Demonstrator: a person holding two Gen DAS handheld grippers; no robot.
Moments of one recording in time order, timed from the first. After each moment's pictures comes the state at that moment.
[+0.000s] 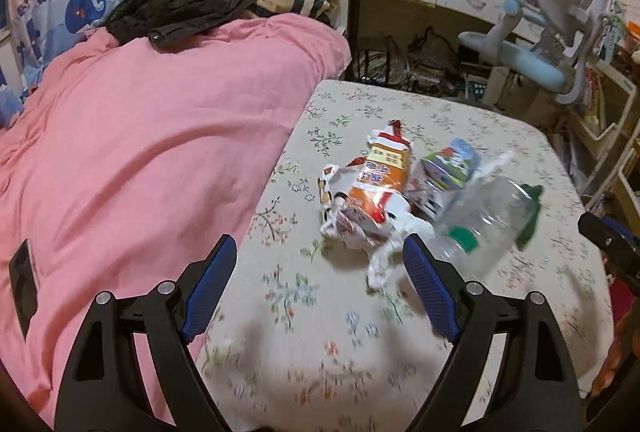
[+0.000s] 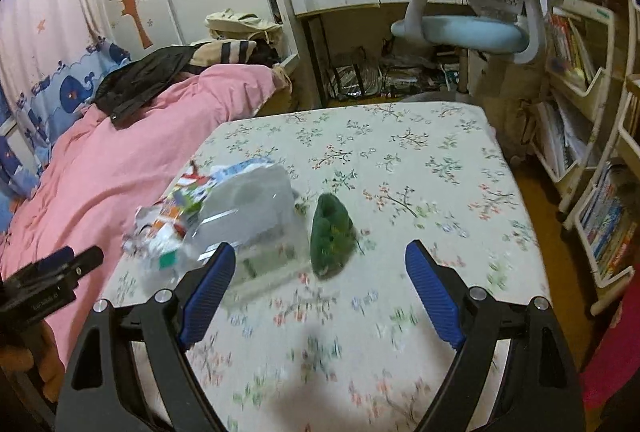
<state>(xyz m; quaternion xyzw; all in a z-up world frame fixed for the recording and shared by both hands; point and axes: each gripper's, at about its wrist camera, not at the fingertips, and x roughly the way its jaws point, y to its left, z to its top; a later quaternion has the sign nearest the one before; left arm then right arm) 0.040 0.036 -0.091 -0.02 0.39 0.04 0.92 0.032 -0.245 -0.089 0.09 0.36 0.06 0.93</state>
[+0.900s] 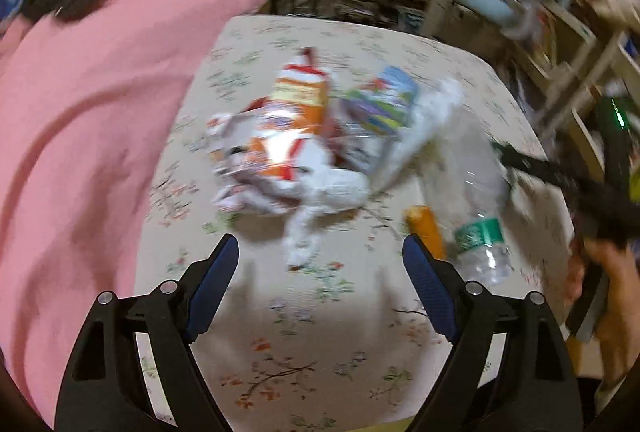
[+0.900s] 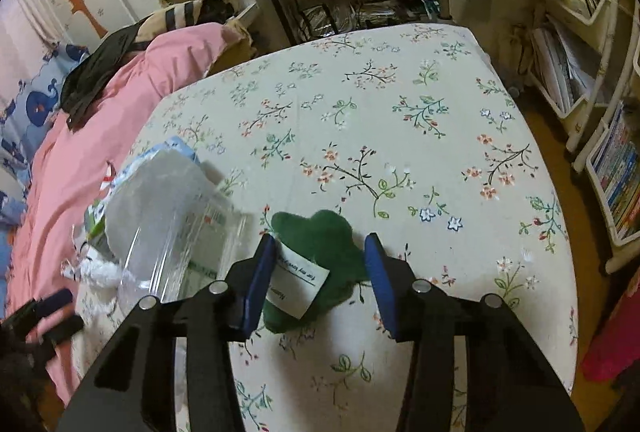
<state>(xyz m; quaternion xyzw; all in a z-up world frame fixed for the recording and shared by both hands) 0.069 0.010 -0.116 -0.03 0.49 -0.10 0.87 0.086 -0.287 -0.133 0.13 0.46 0.04 0.88</state>
